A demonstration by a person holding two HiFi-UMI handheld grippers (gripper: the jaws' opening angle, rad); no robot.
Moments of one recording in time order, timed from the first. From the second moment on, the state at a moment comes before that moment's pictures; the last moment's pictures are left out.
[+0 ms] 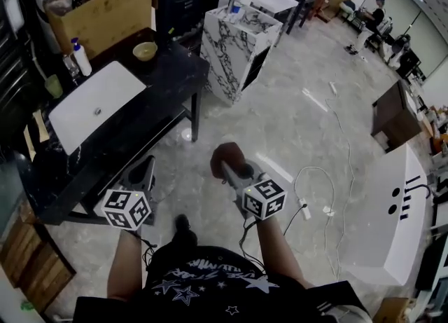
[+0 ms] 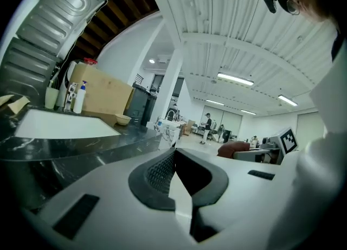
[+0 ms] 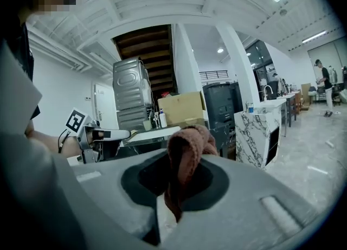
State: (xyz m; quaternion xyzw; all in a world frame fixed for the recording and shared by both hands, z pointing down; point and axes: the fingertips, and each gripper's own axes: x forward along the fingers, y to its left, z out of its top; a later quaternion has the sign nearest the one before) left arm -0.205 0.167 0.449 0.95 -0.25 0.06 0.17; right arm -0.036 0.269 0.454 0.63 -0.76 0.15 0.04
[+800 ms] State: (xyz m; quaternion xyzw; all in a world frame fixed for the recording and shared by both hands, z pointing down) left arm -0.169 -0.006 0.464 0.94 -0.23 0.07 0.24; right arm 0.007 0.100 0.453 0.66 -0.73 0.16 0.03
